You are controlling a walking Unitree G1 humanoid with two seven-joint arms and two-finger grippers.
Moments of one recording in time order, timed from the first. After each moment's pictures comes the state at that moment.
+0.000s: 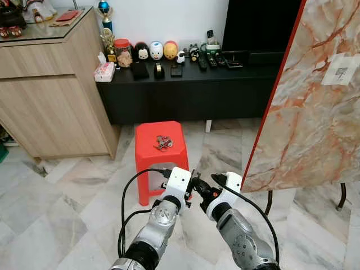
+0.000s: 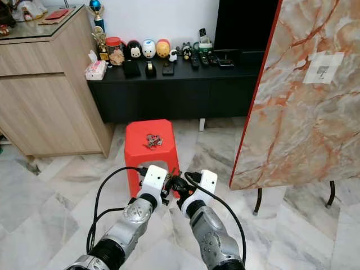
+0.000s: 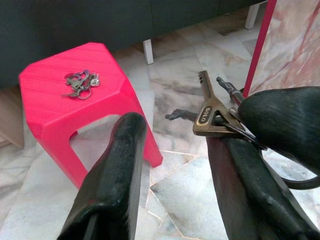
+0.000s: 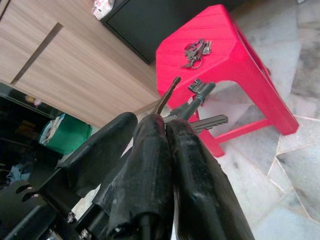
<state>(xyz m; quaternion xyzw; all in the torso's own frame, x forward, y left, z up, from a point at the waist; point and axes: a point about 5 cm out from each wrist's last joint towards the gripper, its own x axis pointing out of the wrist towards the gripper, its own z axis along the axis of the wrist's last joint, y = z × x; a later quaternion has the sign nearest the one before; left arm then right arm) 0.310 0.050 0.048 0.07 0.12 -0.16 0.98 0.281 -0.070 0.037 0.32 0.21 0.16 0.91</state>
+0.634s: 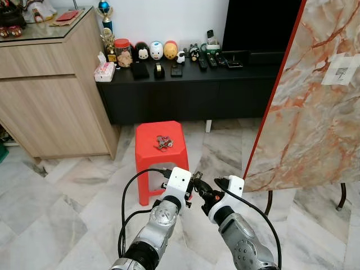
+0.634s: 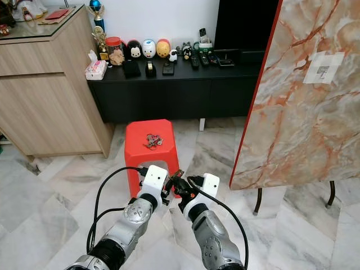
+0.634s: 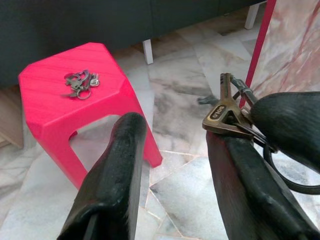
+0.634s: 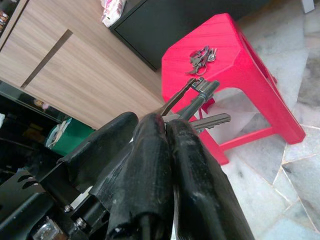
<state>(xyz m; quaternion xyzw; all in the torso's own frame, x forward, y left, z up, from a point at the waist) 0.310 0.050 0.048 0.07 0.12 -0.16 0.98 0.277 -0.074 0.030 0.33 0.19 0.17 0.91</state>
